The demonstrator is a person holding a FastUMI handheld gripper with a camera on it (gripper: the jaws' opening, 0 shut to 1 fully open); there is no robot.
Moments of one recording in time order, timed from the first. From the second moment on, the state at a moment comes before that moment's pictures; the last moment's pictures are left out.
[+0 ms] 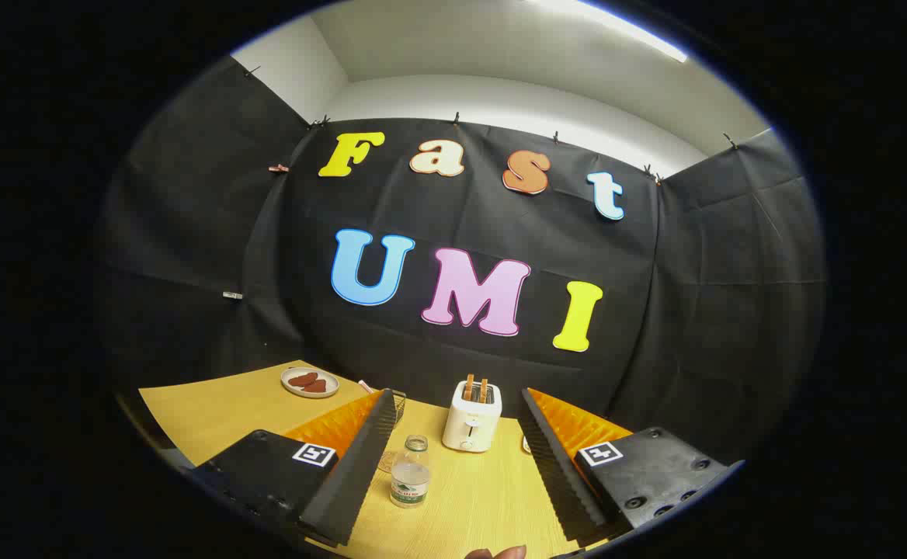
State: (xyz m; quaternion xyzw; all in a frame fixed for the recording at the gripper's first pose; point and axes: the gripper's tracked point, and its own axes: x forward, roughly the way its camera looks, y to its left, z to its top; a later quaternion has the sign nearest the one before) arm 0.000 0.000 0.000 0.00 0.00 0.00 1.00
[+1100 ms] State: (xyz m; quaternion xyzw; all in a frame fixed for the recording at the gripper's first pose) arm 0.001 0.009 -0.016 0.02 0.00 0.00 1.00
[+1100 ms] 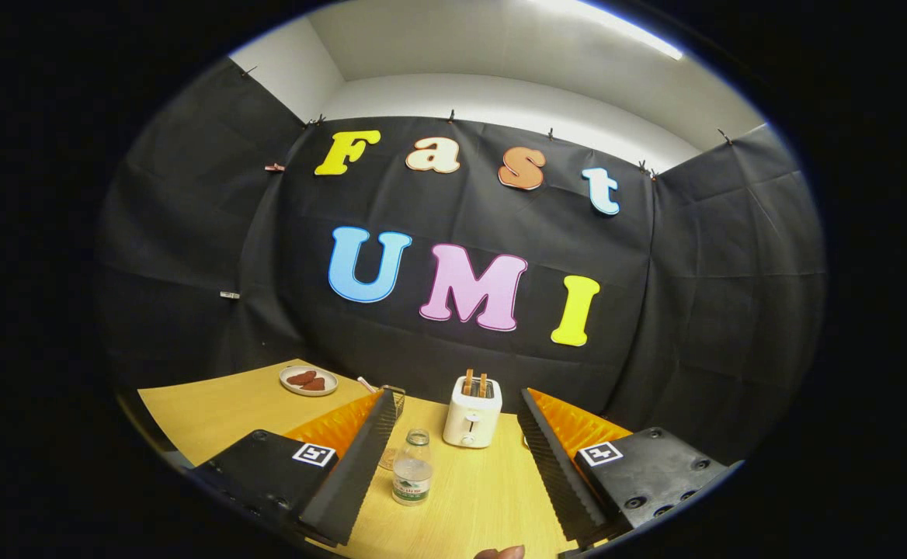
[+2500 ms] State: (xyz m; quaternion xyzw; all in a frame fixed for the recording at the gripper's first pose) arm 0.114 0.070 -0.275 0.08 0.06 0.04 0.99
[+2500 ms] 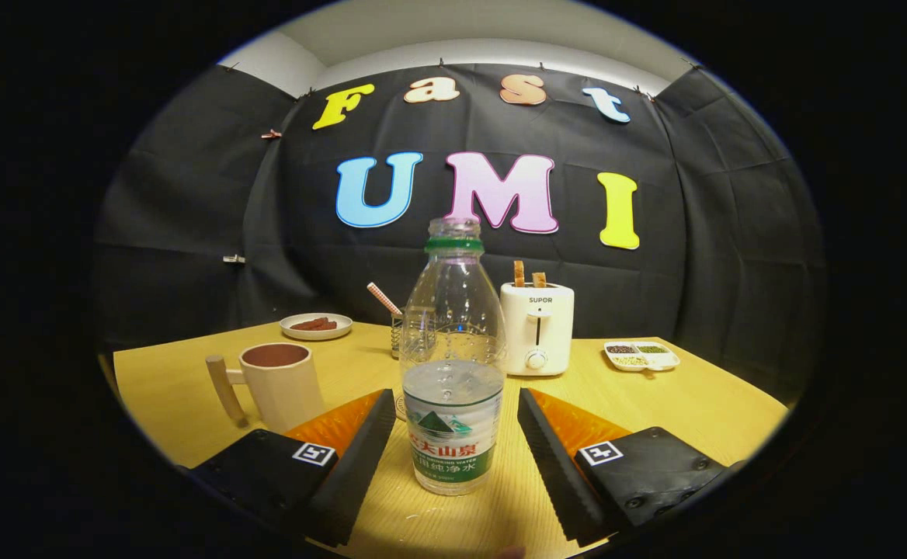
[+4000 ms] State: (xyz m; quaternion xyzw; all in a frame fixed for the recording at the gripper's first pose) arm 0.146 0.096 -0.190 -0.40 0.06 0.07 0.91
